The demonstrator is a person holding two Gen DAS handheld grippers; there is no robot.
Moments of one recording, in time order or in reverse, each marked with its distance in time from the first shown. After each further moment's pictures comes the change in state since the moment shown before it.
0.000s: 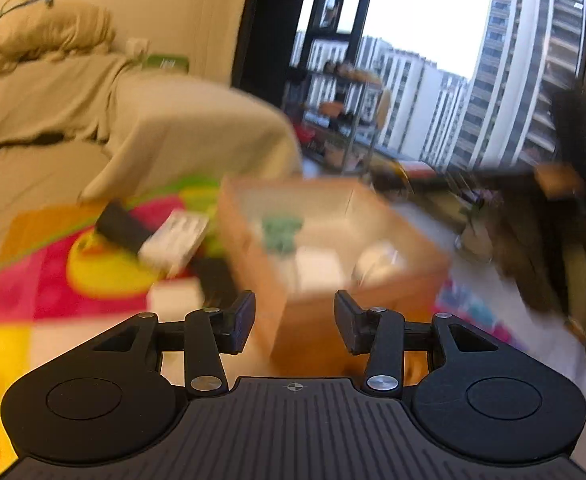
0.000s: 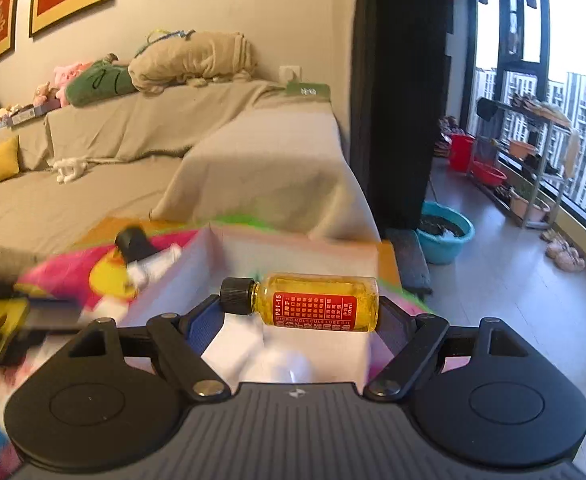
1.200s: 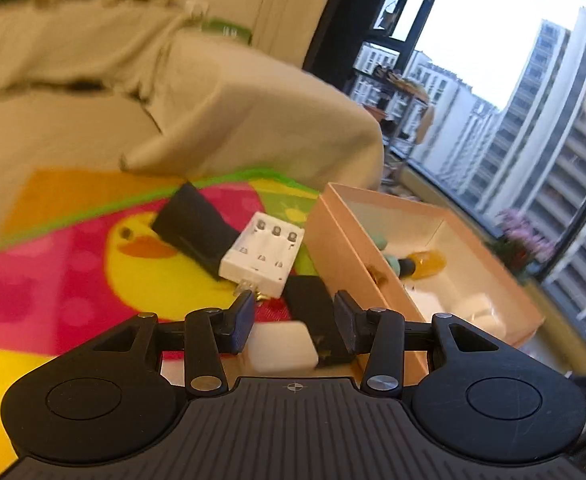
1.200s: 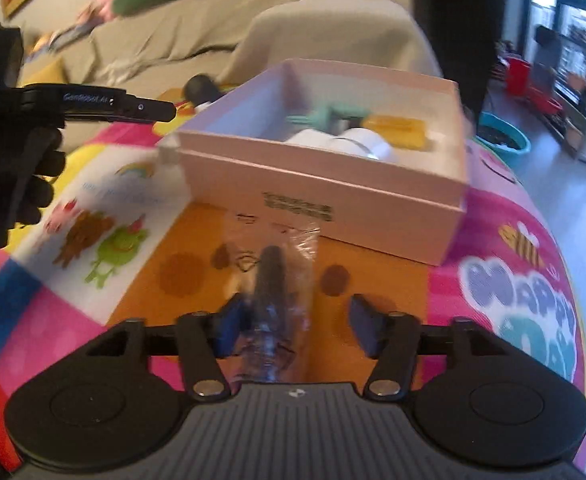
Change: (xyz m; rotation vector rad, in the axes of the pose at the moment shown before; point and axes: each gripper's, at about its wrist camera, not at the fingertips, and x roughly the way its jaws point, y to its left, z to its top) left arm 0.077 0.108 0.028 -0.223 0.020 -0.026; right arm -0.031 0.022 -0.123 0.016 0.251 0.174
